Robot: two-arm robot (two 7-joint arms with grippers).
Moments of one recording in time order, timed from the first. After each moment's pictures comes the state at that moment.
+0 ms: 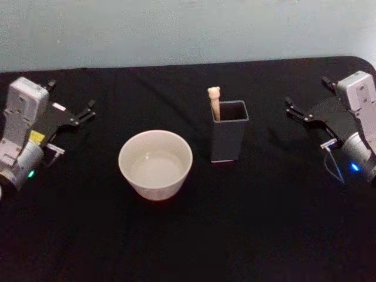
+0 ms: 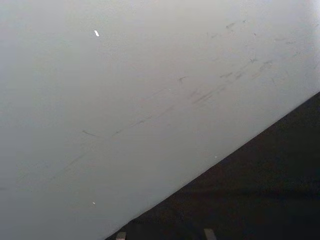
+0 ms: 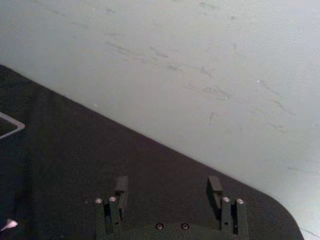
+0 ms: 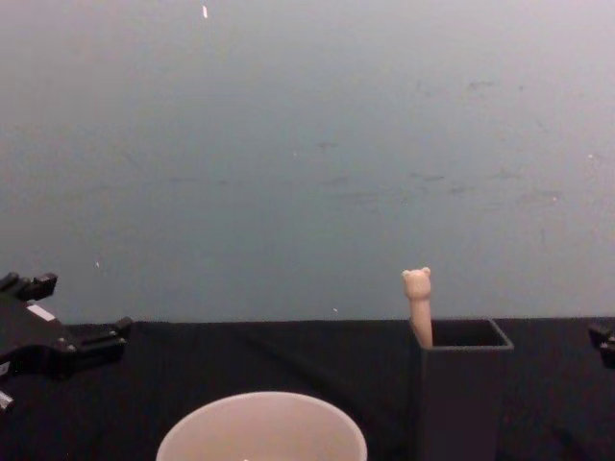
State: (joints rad) left arm -0.20 0.60 0.45 -1.41 -0.25 -0.12 0.03; right arm 0.20 0.60 -0.45 -1.41 0.25 -0.12 -0.03
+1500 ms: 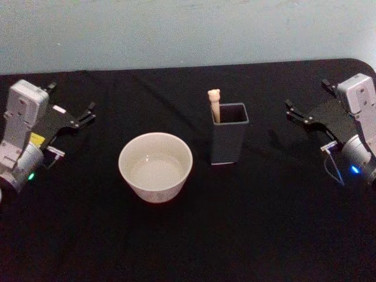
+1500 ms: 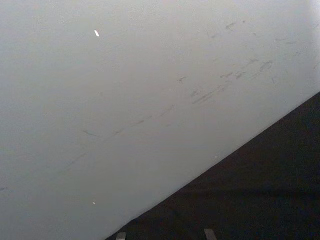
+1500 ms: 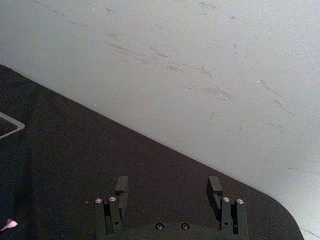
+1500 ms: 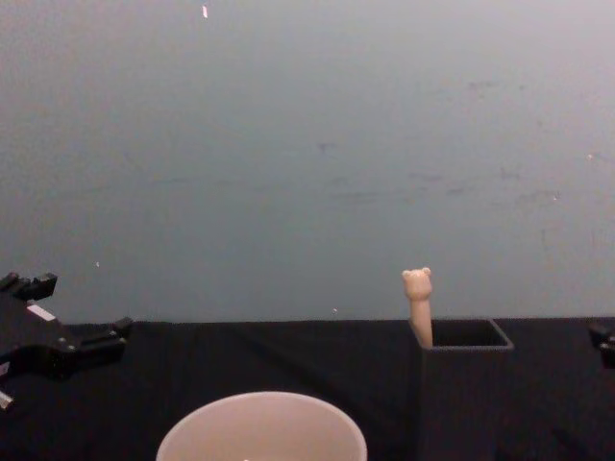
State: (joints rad) left arm -0.20 0.60 0.45 -1.41 -0.25 -0.12 0.03; right arm 0.20 0.60 -0.45 -1.41 0.25 -0.12 -0.03
